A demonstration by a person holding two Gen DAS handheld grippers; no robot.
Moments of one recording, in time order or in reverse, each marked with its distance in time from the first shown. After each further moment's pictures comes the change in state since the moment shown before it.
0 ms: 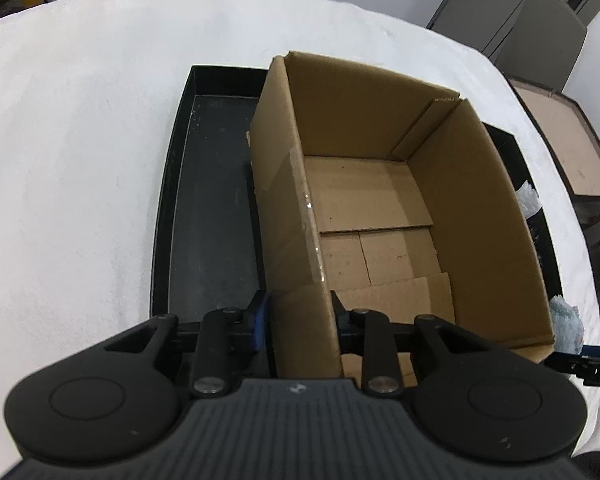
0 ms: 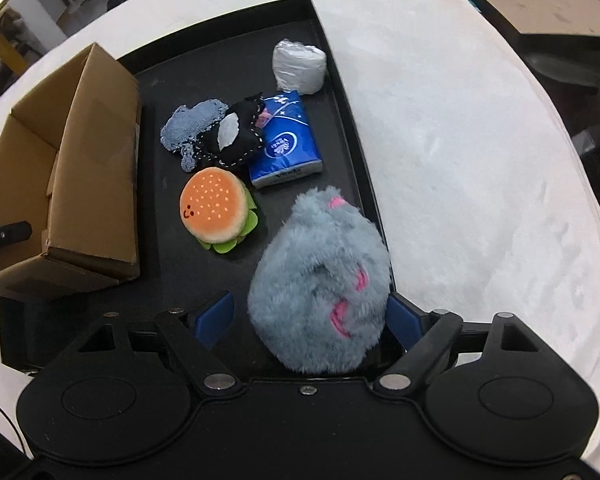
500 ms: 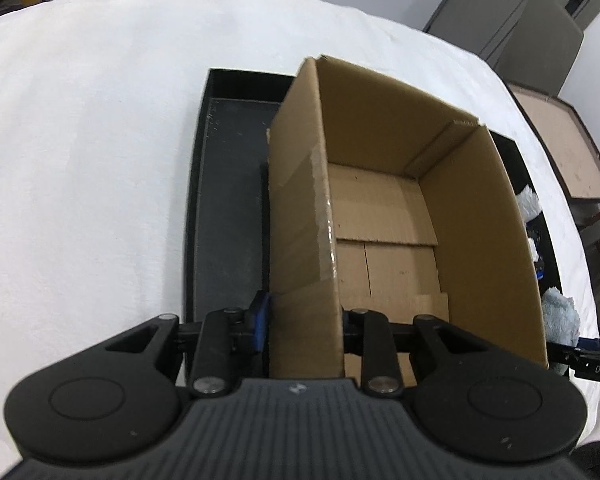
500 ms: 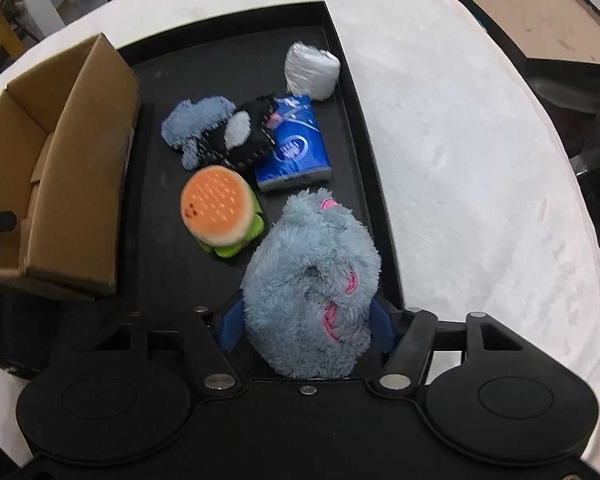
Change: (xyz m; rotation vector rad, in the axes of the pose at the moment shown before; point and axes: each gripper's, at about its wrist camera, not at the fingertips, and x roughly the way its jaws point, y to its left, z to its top) left arm 0.002 0.015 0.007 0.008 0.033 -0.016; right arm 0.003 0.019 -0.004 -0.044 -0.041 -0.060
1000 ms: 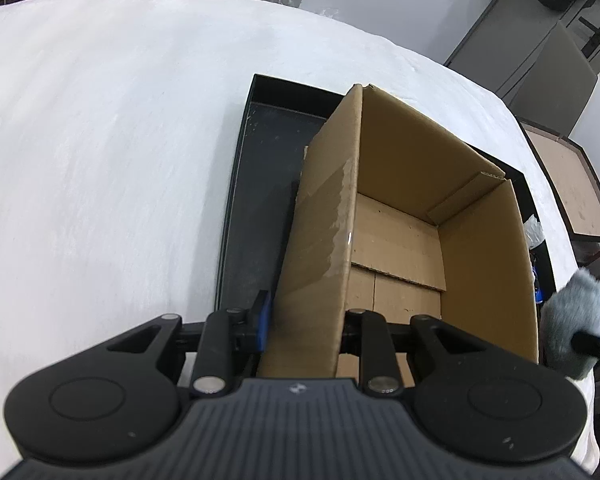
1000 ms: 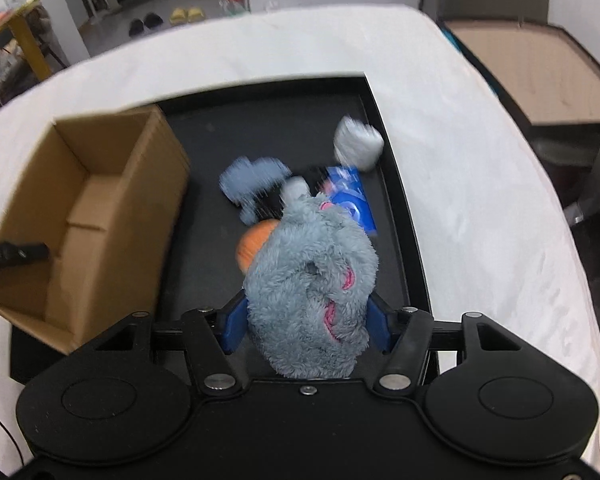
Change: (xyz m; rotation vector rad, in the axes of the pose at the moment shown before) left arm -0.014 0.019 -0.012 -0.112 -0.089 0.006; right arm -0.050 0.042 0.010 -0.054 -0.143 0.005
